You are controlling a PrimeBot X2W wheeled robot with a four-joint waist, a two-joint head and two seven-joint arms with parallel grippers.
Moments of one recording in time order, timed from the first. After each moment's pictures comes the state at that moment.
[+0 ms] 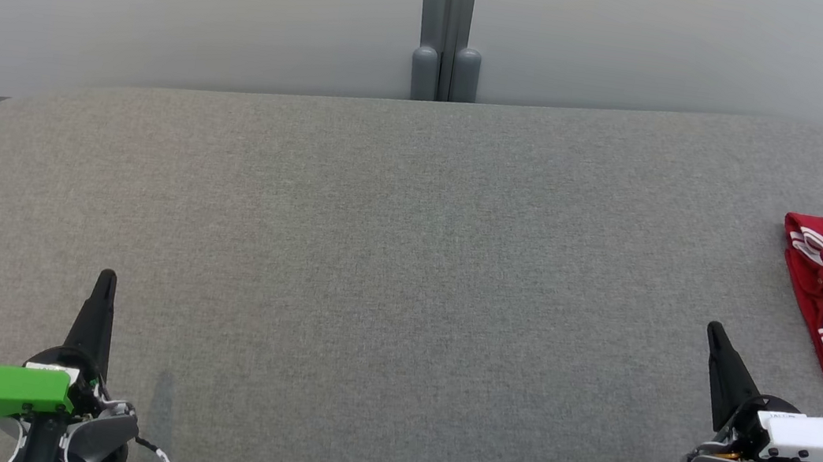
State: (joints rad) left arm -0.10 0.05 0.11 0.25 -1.61 -0.13 0.11; right arm -0.11 -0.05 -0.11 0.24 1.61 0.13 0.11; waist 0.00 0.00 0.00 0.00
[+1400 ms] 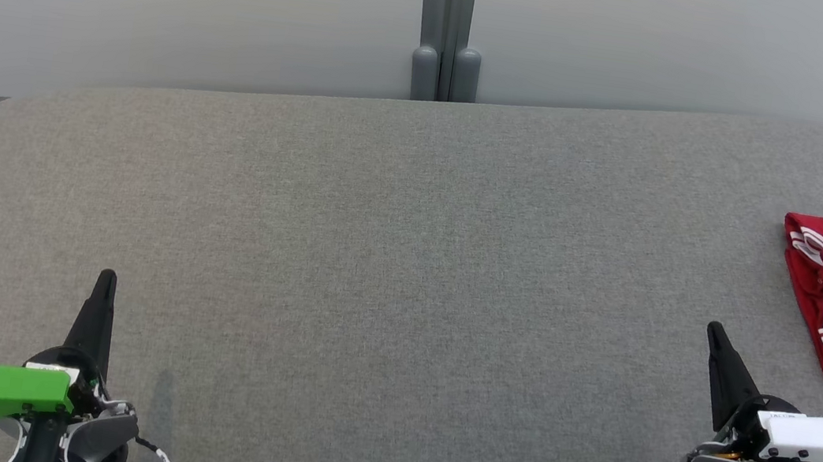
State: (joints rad) left arm -0.10 0.05 0.11 0.25 -1.61 -0.13 0.11; right arm -0.11 -0.05 -0.11 0.24 1.61 0.13 0.11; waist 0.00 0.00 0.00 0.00
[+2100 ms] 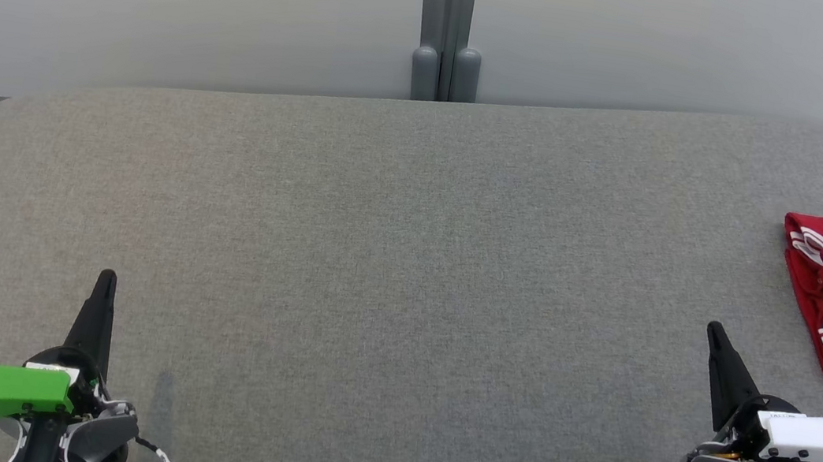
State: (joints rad) left arm -0.10 0.05 0.11 0.25 -1.61 -0.13 0.11; right arm -0.11 -0.05 -0.11 0.24 1.61 0.13 0.11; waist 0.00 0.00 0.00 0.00
